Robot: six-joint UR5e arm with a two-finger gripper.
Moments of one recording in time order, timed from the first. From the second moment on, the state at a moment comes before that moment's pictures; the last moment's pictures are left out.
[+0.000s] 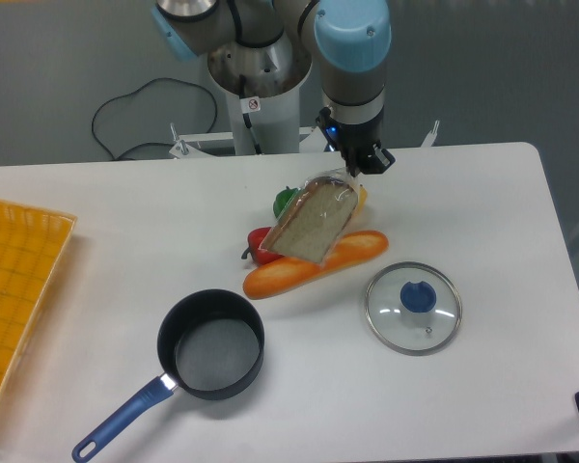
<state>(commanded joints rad) 2.59 -1.62 -1.66 -1.47 1.69 1.34</state>
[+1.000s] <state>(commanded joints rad) 2.55 -1.66 -1.54 -1.53 1.74 1.32</state>
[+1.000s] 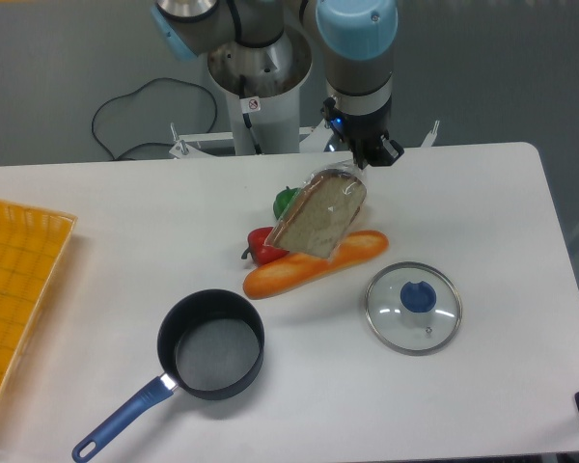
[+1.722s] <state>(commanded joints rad) 2.41 -1.68 -1.54 -1.53 1.78 1.12</state>
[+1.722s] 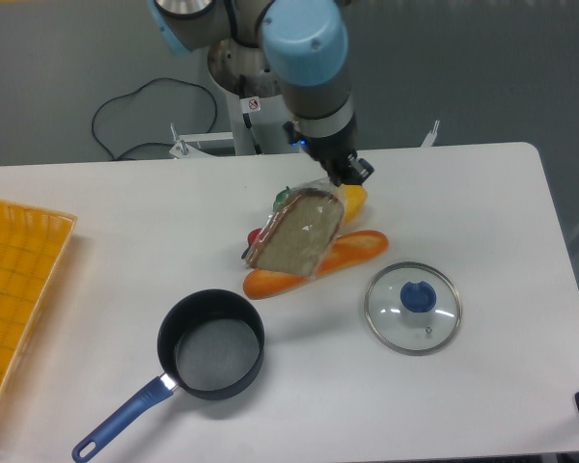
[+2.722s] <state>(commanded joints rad) 2.23 -1.76 -1.50 -1.55 1.92 0.85</state>
